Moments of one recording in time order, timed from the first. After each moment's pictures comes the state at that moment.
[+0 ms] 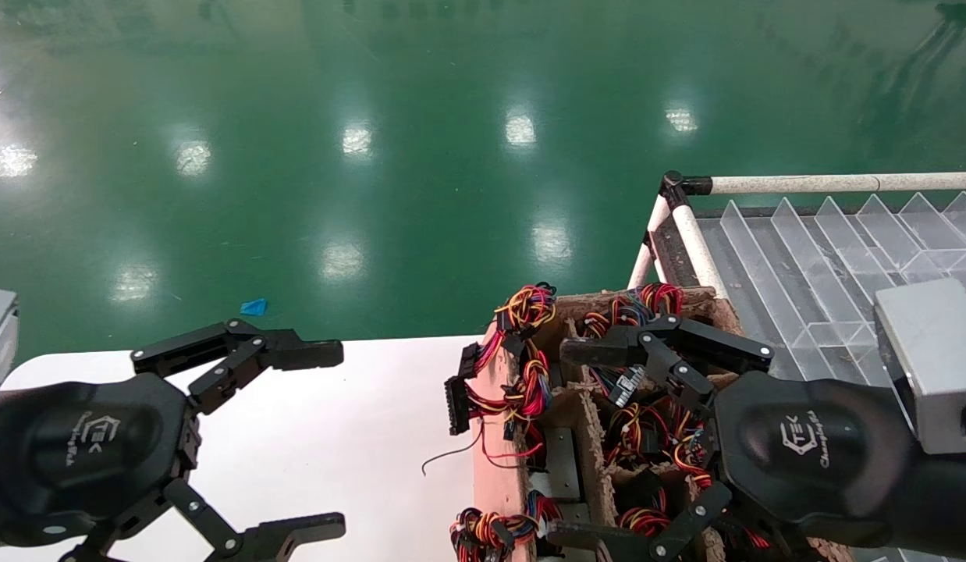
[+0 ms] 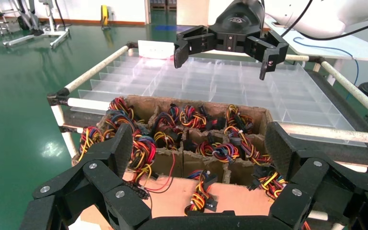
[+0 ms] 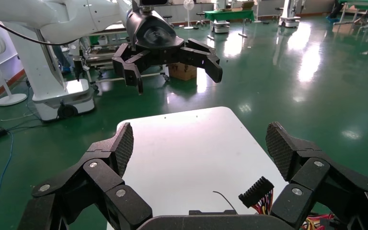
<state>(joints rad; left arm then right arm) -1.10 0.57 0.38 -1.27 0.66 1.46 -0.14 1.07 -0.61 -0.28 1.28 -0.73 -1.50 0.19</state>
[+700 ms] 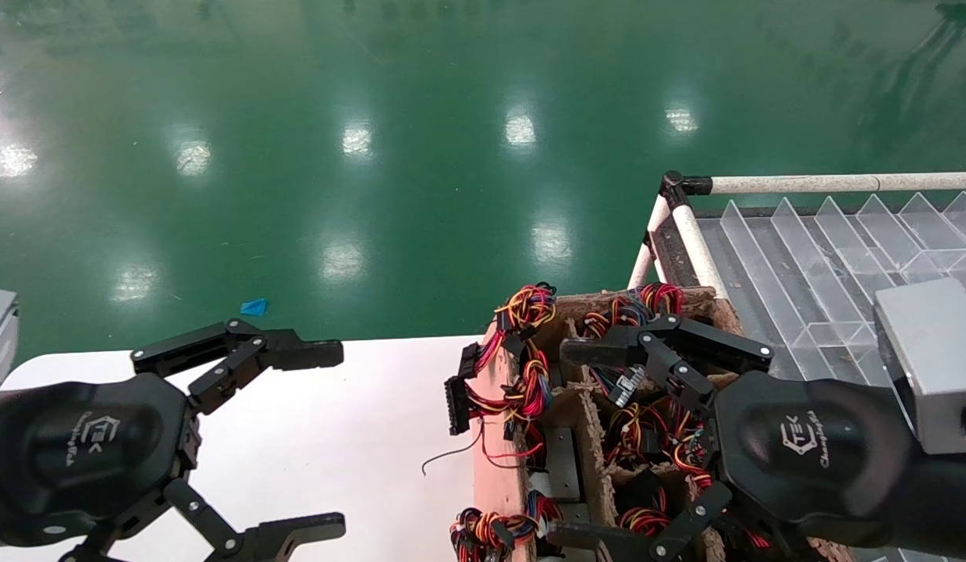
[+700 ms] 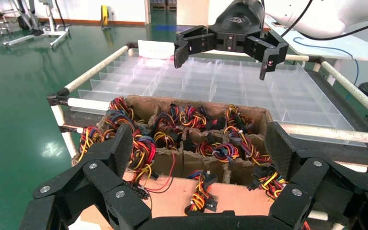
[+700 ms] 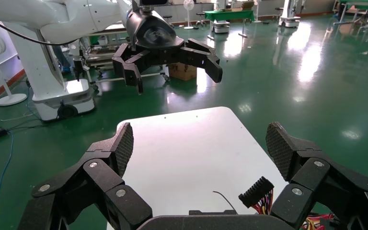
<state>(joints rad) -1.10 0.57 0.38 -1.27 0.66 1.46 -0.14 1.07 -0.61 -0.28 1.28 -0.73 -1.50 0.19</state>
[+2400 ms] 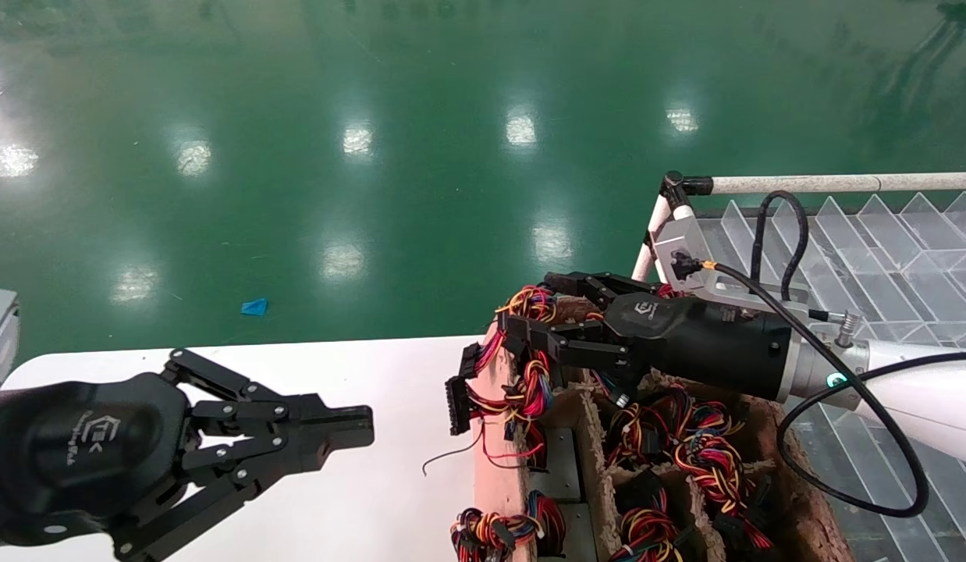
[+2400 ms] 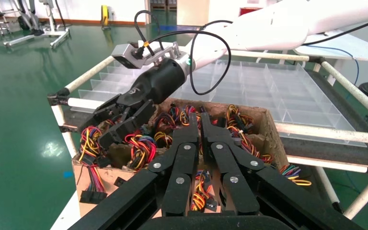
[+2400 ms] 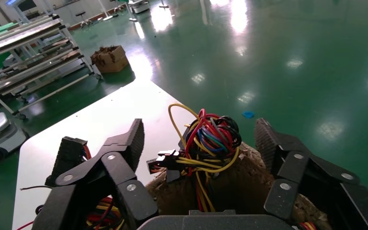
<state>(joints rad) -1.10 0.57 0.38 -1.27 0.66 1.46 -0.14 1.44 -1.02 -0.45 0.31 -1.06 -1.44 -0.06</state>
